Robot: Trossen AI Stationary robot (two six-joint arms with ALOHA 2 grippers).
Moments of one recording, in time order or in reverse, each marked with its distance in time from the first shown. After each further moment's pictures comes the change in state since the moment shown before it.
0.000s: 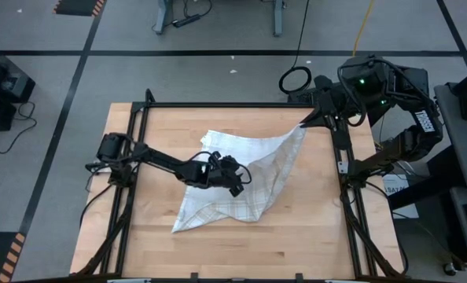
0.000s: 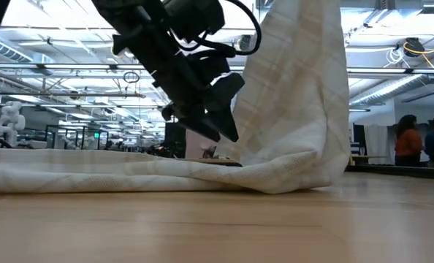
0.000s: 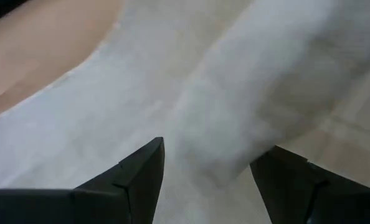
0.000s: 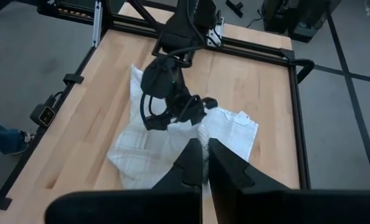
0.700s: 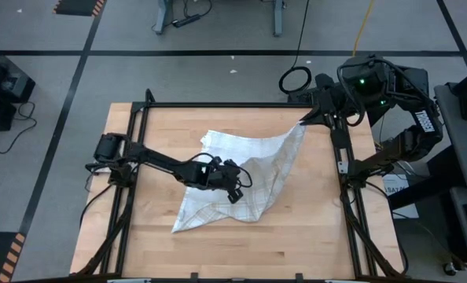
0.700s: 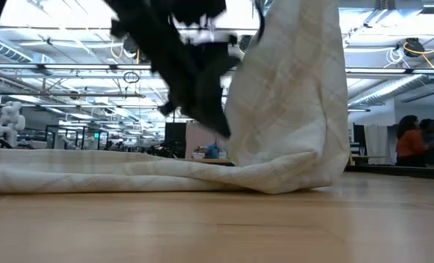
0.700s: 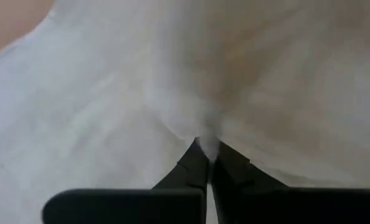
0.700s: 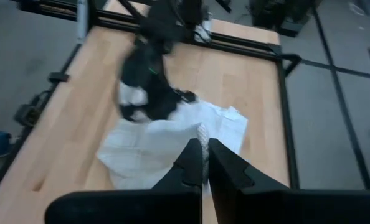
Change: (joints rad) left arm -0.041 -0.044 0.068 -0.145 0.126 -0.098; right arm 0.000 0.000 0.000 0.000 0.059 0.014
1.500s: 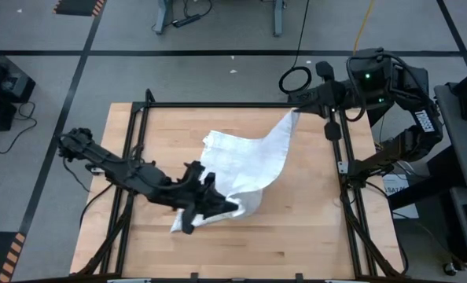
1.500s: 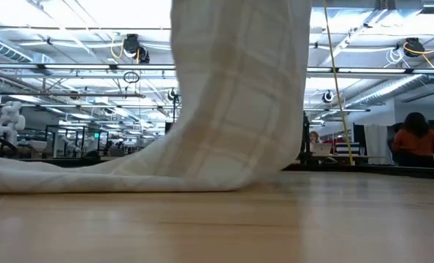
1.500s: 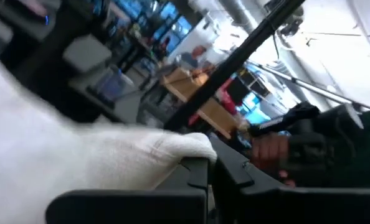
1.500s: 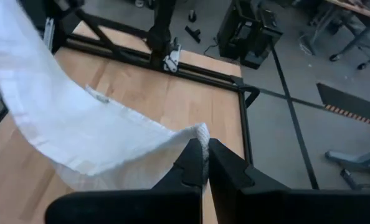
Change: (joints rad) left arm -0.328 -0.322 0.339 0.363 0.082 -0.124; right arm -0.009 -0.003 0.001 0.152 0.070 -0.053
